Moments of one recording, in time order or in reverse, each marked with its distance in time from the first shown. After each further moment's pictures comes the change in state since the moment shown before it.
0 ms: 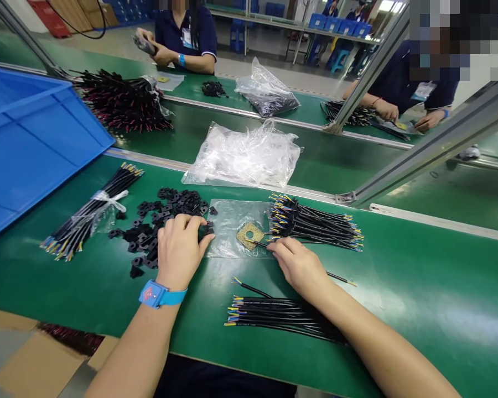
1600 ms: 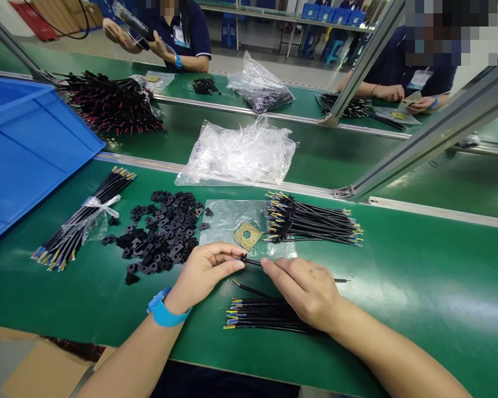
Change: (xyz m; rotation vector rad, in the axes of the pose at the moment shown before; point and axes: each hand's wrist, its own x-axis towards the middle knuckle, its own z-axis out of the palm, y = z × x) left_hand -0.016 0.041 -0.012 -1.462 -0.503 -0.243; right_hand -0.009 -0.036 -0.044 -0.113 0.349 -0.297
